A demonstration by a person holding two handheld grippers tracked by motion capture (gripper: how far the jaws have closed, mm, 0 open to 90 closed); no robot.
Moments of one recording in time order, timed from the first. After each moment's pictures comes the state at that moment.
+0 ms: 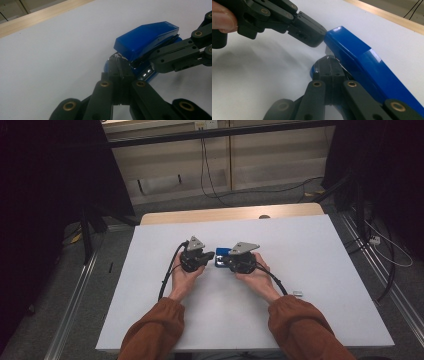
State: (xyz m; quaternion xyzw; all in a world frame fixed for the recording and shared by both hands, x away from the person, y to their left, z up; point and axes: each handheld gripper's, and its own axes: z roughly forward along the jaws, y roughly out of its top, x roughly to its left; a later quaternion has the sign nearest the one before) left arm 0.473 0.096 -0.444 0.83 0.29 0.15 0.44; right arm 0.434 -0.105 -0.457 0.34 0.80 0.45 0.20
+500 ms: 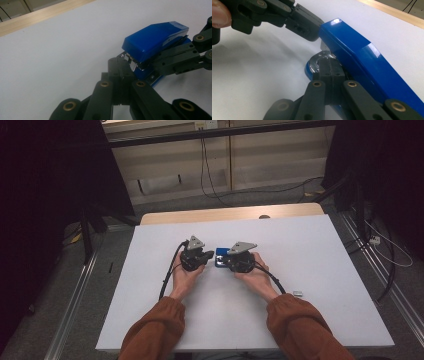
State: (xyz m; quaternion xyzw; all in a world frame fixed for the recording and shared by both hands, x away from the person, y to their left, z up) left arm 0.479 0.096 -0.449 0.83 0.30 0.16 0.43; right arm 0.440 -0.102 -0.460 0.35 0.81 0.43 0.20
